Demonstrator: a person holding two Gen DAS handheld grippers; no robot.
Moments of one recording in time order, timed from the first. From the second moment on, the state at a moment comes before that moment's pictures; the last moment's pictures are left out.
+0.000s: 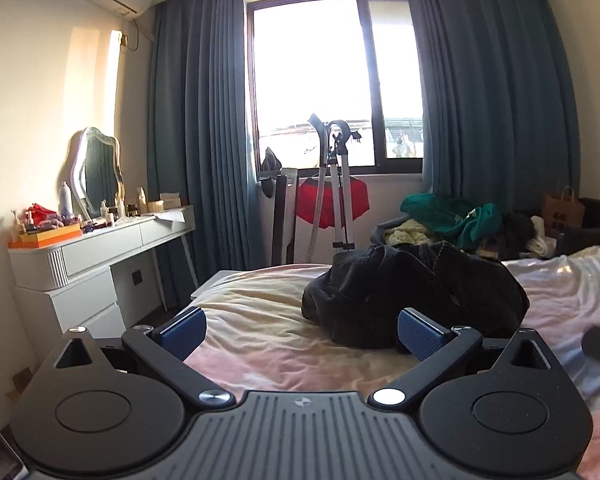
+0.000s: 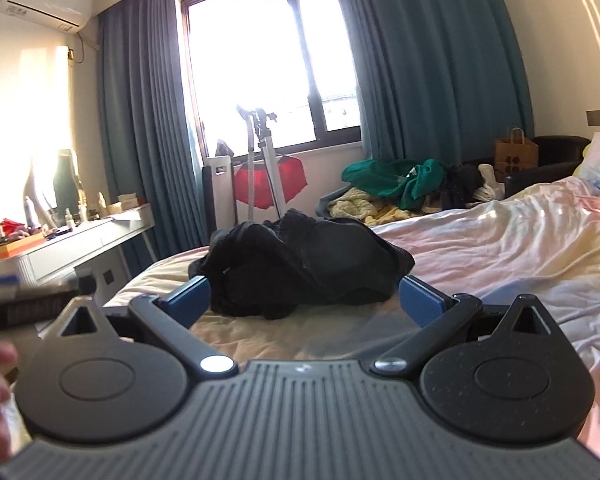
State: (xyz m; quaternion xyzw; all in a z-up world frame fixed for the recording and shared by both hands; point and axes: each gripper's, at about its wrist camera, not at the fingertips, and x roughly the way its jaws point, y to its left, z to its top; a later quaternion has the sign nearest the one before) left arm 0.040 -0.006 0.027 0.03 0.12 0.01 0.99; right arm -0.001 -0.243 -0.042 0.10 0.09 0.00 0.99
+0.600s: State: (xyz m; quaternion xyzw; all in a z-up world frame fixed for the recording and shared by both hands) left arm 0.095 0.068 -0.026 -0.08 0.11 0.03 0.99; right arm 0.259 -0.225 -0.019 0.17 0.14 -0.03 0.97
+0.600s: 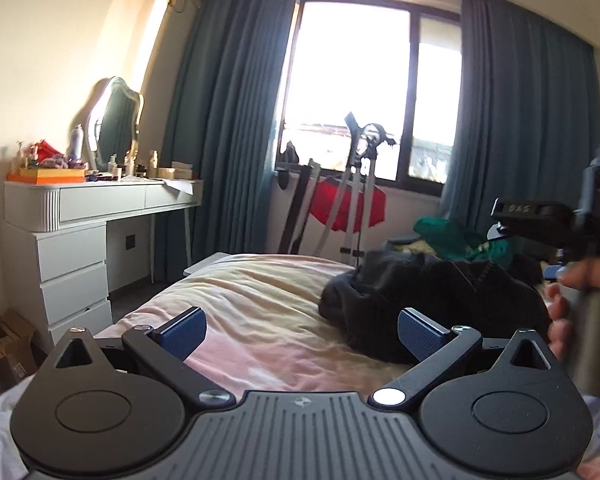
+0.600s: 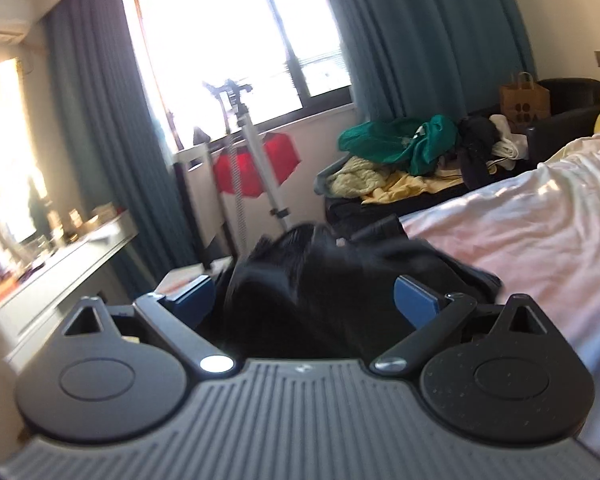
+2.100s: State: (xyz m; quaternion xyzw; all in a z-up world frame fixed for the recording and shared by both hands) left arm 0.036 0.017 -0.049 -0.02 0.15 -0.10 0.98; right arm 0.029 -0.317 -0.099 0.31 0.33 -0.06 0.89
